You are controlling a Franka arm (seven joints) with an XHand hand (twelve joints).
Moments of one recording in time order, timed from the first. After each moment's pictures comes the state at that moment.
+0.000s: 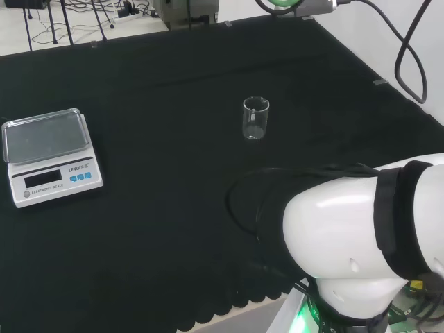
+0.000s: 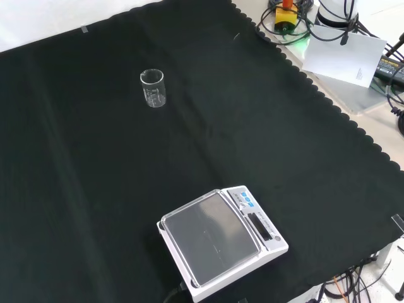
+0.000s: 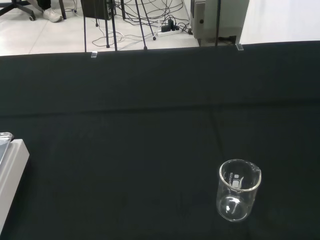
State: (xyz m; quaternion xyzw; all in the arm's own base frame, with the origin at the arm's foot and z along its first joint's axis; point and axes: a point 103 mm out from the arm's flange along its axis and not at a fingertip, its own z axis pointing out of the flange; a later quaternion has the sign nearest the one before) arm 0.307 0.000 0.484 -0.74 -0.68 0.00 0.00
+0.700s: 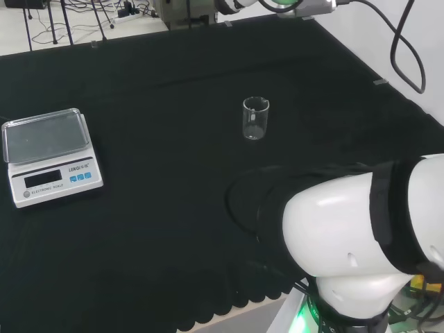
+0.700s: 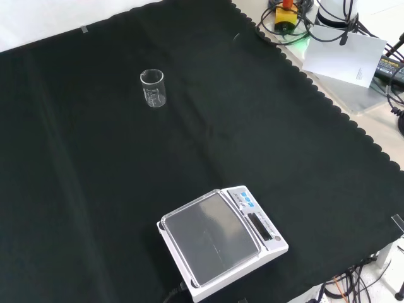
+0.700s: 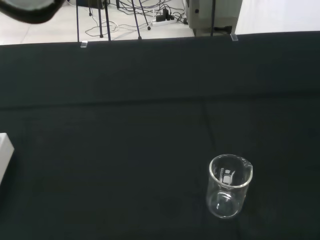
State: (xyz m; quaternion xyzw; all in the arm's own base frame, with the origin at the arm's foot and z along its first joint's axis) arm 0.331 -0.021 0.465 -0.74 -0.67 0.02 0.01
